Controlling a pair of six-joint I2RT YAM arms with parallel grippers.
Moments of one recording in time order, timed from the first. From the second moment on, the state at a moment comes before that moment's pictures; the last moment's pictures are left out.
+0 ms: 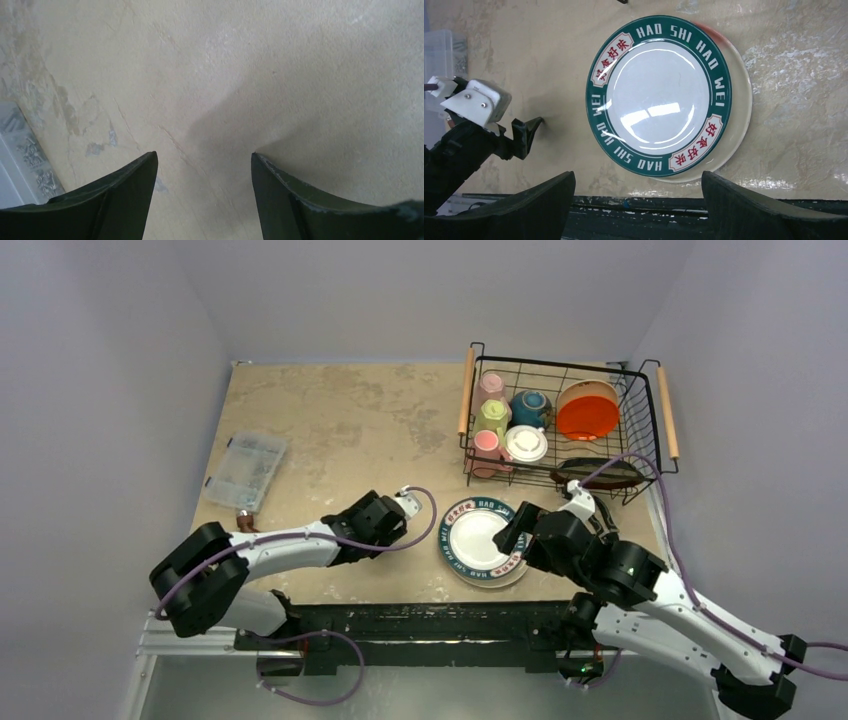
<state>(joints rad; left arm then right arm) -0.88 1.37 0.60 -0.26 -0.48 0.14 0.95 0.63 0.74 -0.95 0.42 1.16</state>
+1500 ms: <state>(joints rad) -0.89 1.01 0.73 -0.34 -0.46 0.14 0.95 0.91 0.75 -0.72 0.49 0.94</state>
